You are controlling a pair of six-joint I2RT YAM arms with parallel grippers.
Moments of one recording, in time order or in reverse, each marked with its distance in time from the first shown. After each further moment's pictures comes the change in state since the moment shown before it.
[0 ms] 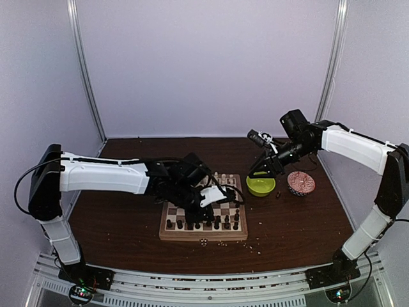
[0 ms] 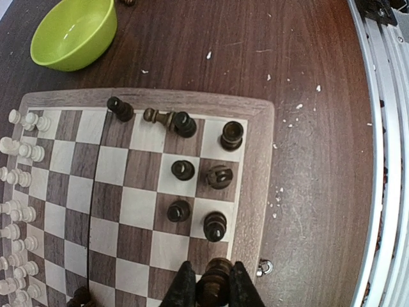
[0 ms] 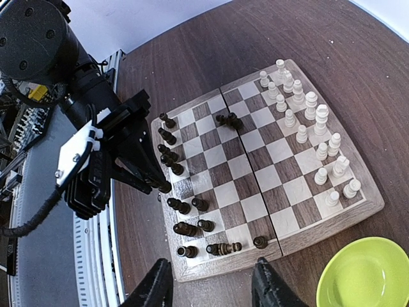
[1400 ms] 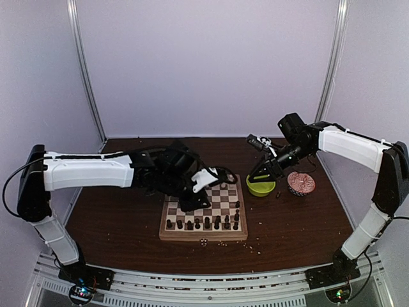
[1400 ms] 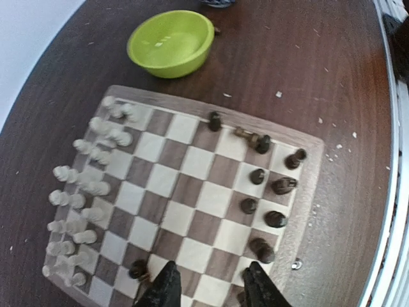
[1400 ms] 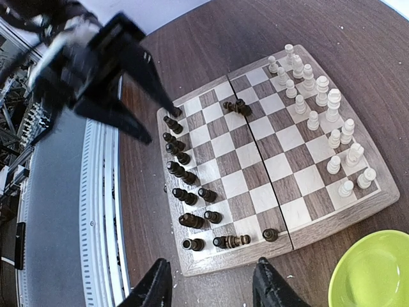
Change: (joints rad) left arm 0.058 -0.103 -0.022 0.034 -0.079 -0.089; right arm 0.000 0.031 0.001 -0.046 -0.016 -0.031
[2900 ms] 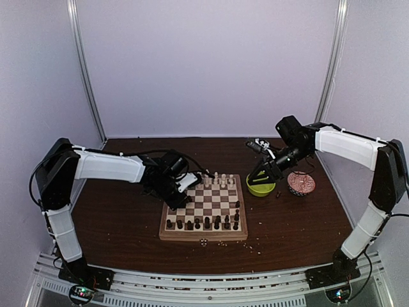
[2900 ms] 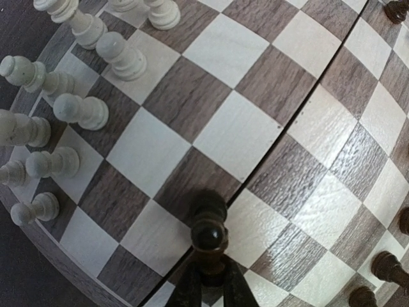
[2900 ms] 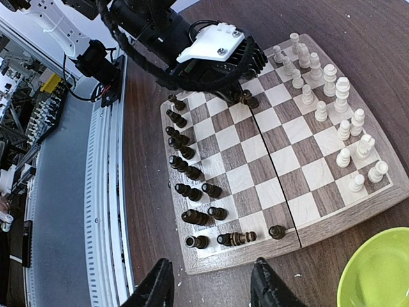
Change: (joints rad) left arm 0.201 0.178 -0.062 -0.030 -0.072 -0.160; right arm 0.000 0.037 0.008 -0.027 -0.018 -0.014
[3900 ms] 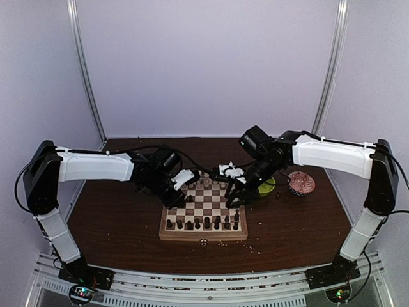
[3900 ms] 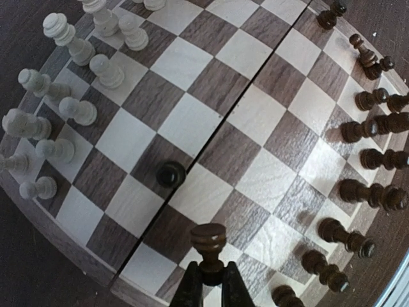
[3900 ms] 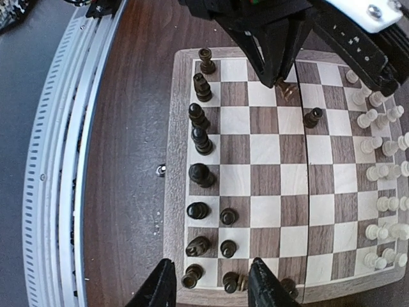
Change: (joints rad) left arm 0.000 -0.112 -0.036 -0.032 0.110 0.015; right arm 0.341 0.046 0.042 0.055 0.352 -0.130
